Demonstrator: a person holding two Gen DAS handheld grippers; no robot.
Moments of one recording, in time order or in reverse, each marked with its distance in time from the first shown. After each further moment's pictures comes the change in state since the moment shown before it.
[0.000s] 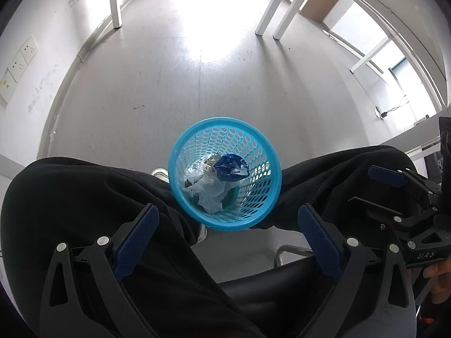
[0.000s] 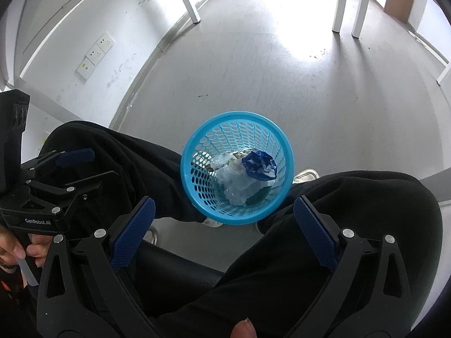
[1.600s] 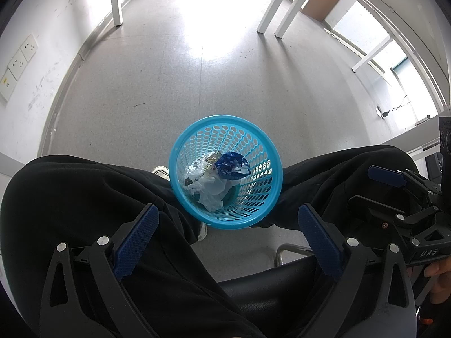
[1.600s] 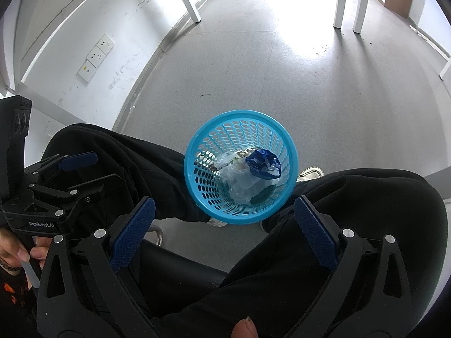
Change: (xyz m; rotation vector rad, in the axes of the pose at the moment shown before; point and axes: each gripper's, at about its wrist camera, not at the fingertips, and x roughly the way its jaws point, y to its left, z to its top) left arm 0.002 -0.002 -0.001 -0.004 0.007 0.003; right arm 0.001 -0.002 0.000 0.016 0.003 0.020
